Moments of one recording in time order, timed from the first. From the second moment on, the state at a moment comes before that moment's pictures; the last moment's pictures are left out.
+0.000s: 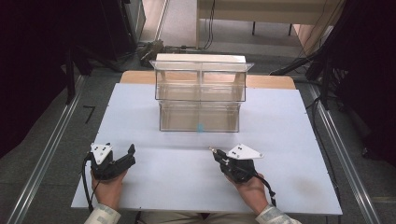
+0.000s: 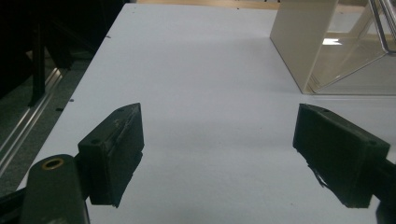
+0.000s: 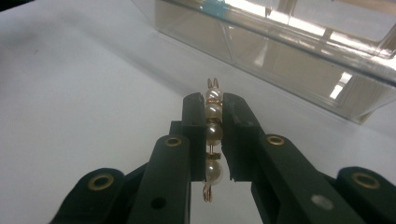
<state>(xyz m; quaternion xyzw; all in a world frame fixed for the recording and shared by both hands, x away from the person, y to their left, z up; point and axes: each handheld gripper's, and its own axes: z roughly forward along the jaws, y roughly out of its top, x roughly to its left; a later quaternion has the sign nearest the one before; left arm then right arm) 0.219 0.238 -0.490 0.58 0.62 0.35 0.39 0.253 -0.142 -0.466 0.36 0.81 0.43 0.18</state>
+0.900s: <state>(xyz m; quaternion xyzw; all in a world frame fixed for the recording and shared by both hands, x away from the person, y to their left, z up) 0.219 0.238 -0.490 0.58 0.63 0.35 0.39 0.270 -0.126 -0.441 0.34 0.79 0.47 0.19</state>
